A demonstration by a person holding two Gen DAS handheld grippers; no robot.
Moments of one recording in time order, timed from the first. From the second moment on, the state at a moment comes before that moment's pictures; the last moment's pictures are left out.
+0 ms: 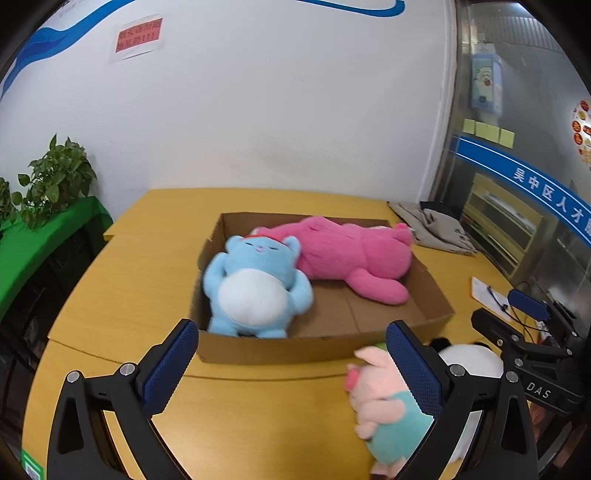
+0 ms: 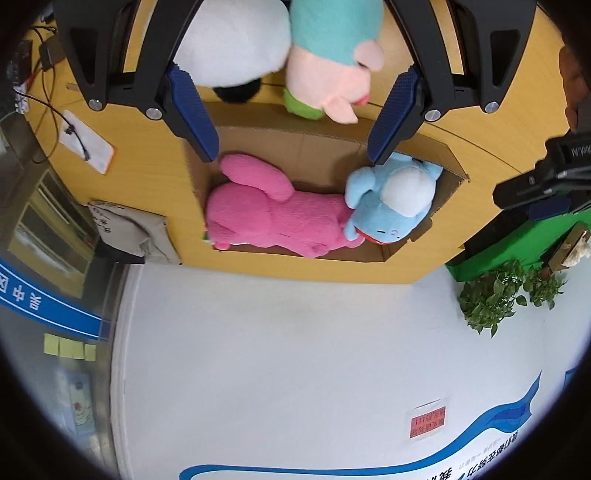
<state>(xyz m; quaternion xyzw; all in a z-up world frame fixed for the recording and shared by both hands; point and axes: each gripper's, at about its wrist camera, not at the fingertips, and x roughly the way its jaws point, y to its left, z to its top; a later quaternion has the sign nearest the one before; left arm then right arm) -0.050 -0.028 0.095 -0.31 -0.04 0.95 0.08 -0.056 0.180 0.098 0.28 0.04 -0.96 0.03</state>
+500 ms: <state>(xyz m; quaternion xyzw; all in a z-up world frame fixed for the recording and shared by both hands) -0.040 -0.003 0.086 -0.32 -0.04 0.94 0.10 -0.036 0.198 0.097 0.28 0.04 -0.96 0.02</state>
